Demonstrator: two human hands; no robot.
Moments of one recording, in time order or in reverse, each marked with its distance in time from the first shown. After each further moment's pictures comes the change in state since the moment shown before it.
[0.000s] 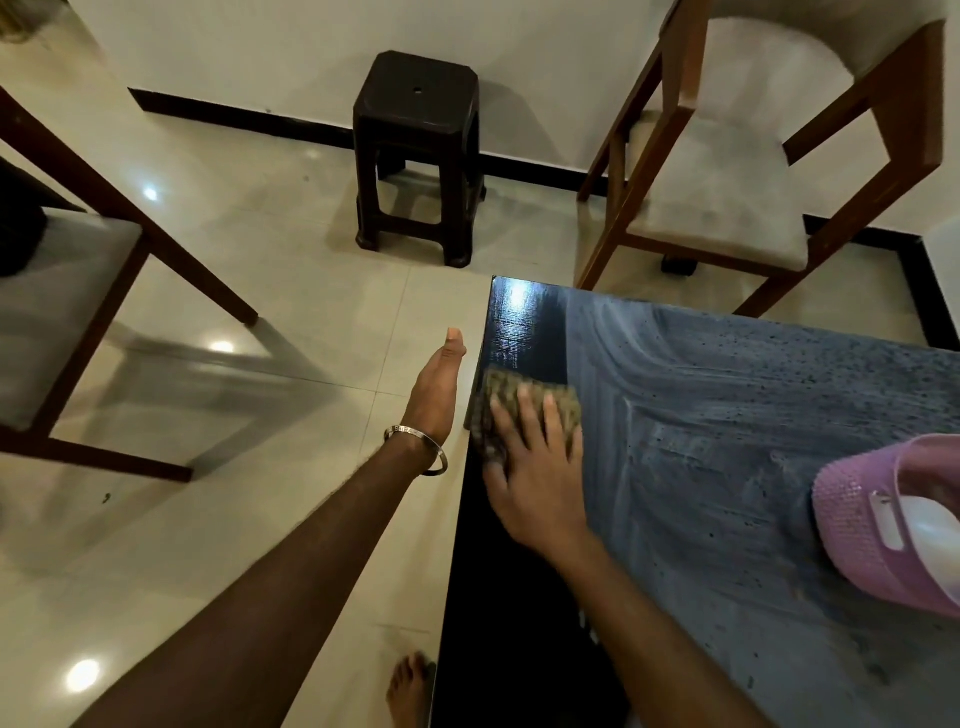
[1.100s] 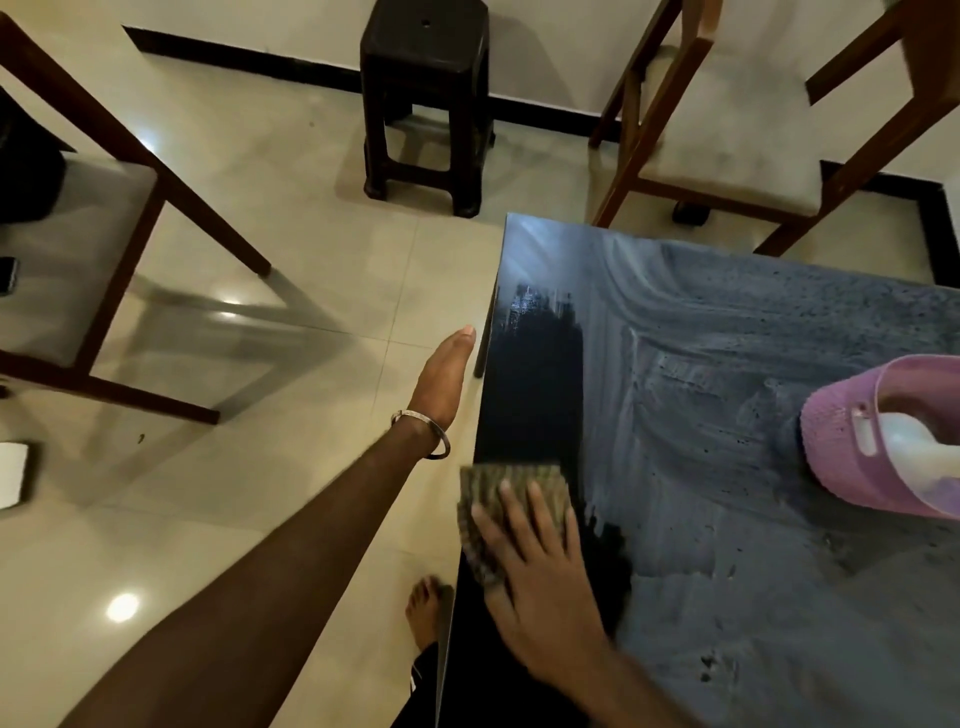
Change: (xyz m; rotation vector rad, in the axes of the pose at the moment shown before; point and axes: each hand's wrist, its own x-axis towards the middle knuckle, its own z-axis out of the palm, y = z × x) left_hand -0.057 -0.038 -0.019 0.020 -0.038 -0.055; right_hand -0.182 -0.007 0.046 -0.075 -0.109 -0.216
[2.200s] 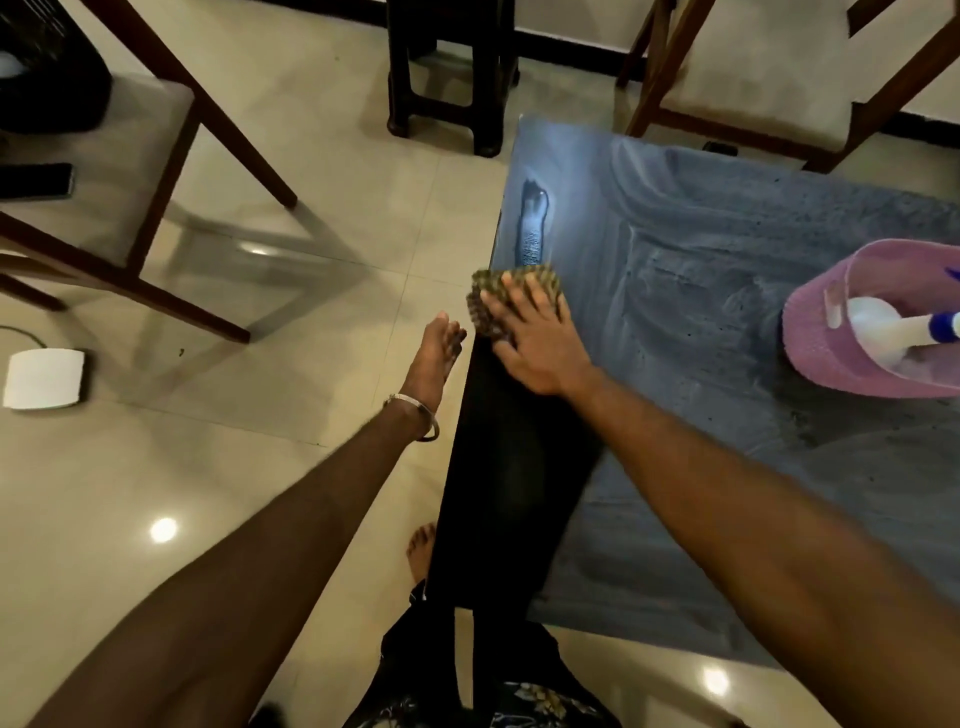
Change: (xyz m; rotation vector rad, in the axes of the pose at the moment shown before) left_hand -0.119 -0.069 -0.003 -0.337 0.021 -0.159; right_hand 0.092 0.043 -0.039 -0.085 -0.076 -0.086
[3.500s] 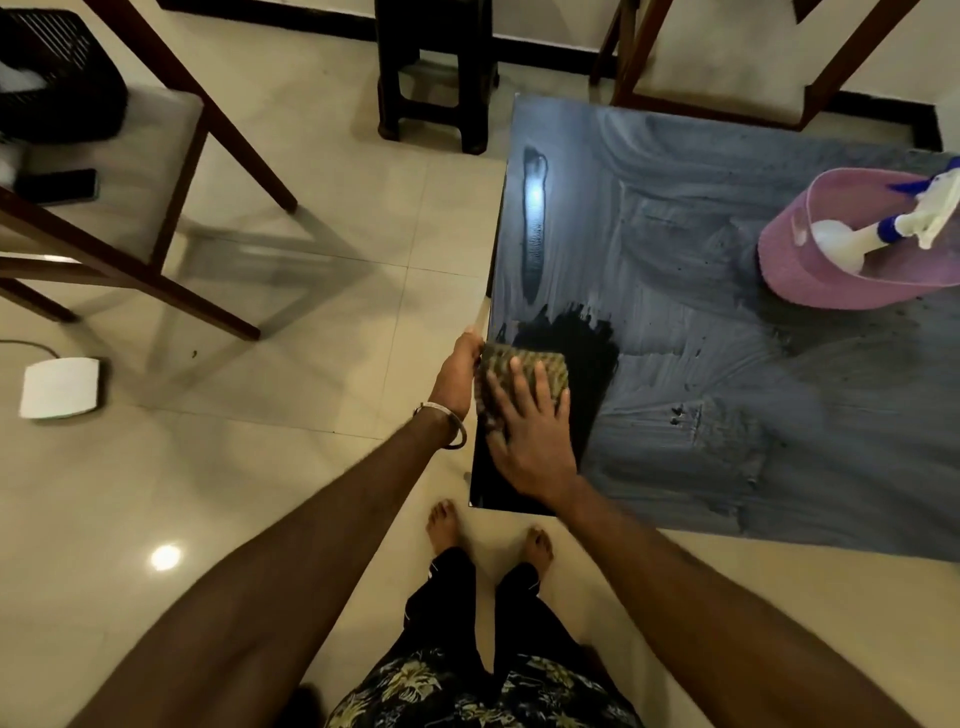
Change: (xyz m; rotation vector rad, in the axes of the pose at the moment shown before) left_hand -0.101 -0.045 -0.025 0.201 -0.084 -0.018; right_hand -0.173 -0.123 0.090 0.075 0.037 0.209
